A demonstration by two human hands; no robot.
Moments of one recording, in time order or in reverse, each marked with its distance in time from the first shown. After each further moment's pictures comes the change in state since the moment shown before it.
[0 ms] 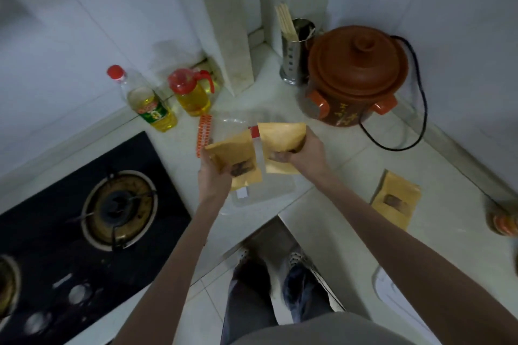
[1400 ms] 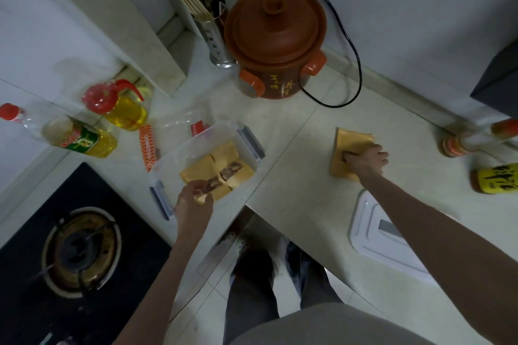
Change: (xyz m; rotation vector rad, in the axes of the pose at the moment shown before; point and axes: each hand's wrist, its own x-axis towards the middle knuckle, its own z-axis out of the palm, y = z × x) left_hand -0.029 -0.057 0.047 0.287 -0.190 0.238; right_hand -0.028 0.211 -0.139 -0.219 0.449 0.887
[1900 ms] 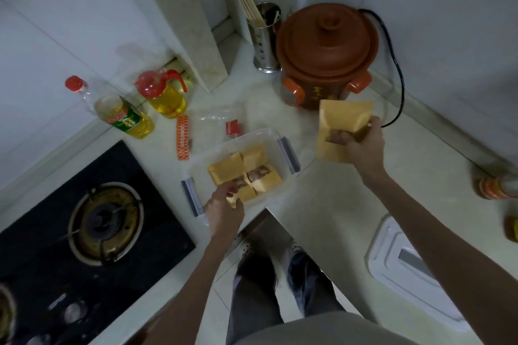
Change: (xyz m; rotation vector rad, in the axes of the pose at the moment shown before) left_hand -0.020 0.001 0.015 -0.023 0.154 0.029; right_hand -0.098 -0.092 -0.018 0.491 -0.138 -0.646
